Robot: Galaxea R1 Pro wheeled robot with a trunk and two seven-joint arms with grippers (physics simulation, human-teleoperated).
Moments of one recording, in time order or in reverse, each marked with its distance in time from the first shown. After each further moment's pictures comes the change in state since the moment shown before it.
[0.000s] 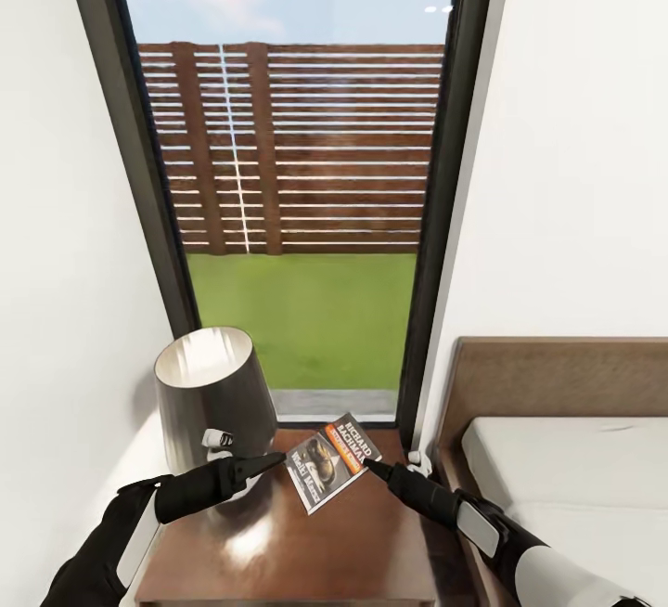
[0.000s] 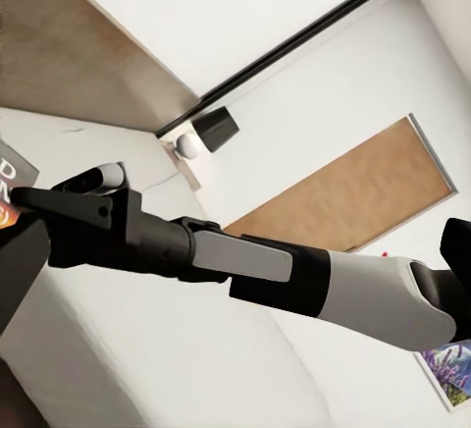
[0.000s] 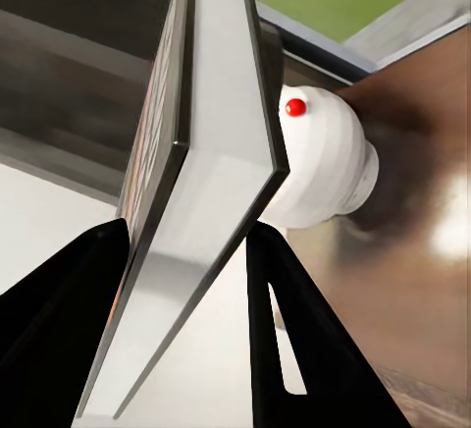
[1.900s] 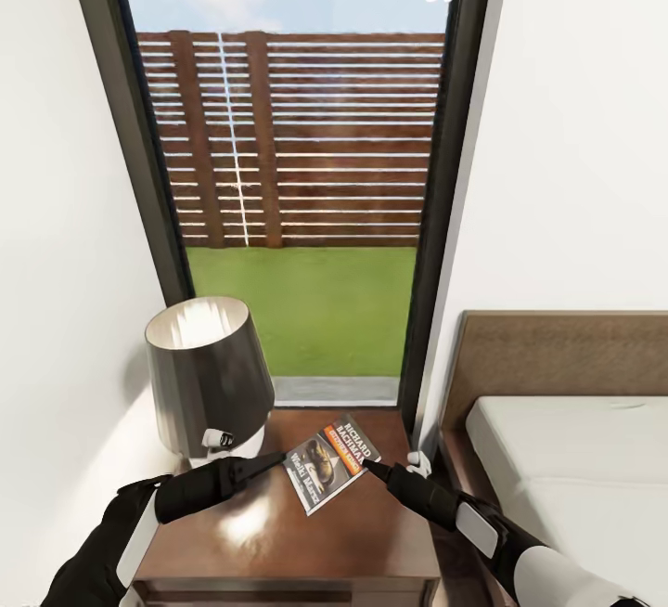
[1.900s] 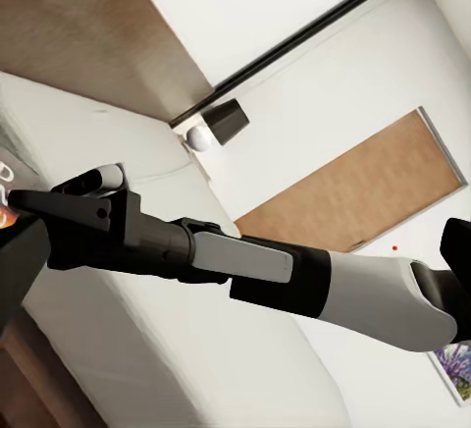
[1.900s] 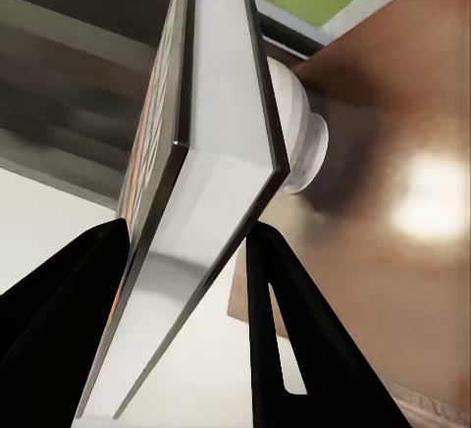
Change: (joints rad) left arm 0.000 0.000 0.000 0.000 0.000 0.000 0.001; right arm 0.000 0.004 0.000 0.004 0.002 -0.001 -0.005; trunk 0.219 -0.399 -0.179
